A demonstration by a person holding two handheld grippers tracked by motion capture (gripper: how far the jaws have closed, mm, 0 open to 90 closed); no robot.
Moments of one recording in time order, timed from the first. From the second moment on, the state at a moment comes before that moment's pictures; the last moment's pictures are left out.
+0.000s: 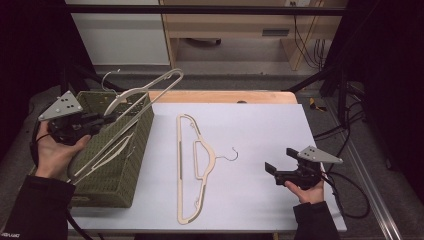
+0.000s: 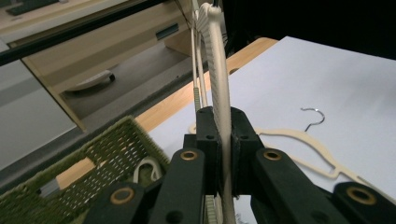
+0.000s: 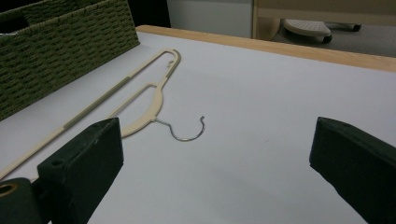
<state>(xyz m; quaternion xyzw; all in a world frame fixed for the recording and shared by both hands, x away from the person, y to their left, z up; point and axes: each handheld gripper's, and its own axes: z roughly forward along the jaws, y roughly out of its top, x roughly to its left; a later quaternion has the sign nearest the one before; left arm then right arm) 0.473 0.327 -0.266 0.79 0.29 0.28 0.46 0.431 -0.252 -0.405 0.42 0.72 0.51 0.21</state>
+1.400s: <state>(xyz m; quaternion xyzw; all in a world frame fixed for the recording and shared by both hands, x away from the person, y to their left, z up) 0.482 0.422 -0.354 0.82 0.35 0.30 0.36 0.432 -0.248 -0.408 0.42 0.72 0.51 0.21</state>
